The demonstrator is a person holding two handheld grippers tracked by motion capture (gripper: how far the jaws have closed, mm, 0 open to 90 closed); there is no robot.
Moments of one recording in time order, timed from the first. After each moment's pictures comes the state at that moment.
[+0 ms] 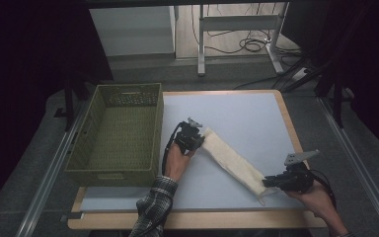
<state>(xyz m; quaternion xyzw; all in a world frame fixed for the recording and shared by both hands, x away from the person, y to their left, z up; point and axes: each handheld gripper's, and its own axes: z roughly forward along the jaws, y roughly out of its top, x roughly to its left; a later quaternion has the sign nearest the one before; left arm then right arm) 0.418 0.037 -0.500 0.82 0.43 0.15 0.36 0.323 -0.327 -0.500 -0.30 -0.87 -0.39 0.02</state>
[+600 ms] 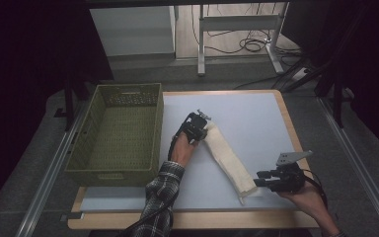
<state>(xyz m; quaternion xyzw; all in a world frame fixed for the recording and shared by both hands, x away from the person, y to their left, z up) 0.462 0.011 -0.510 0.85 0.40 0.19 0.29 0.318 -0.300 -0.491 -0.28 -0.87 -0.40 -0.03</state>
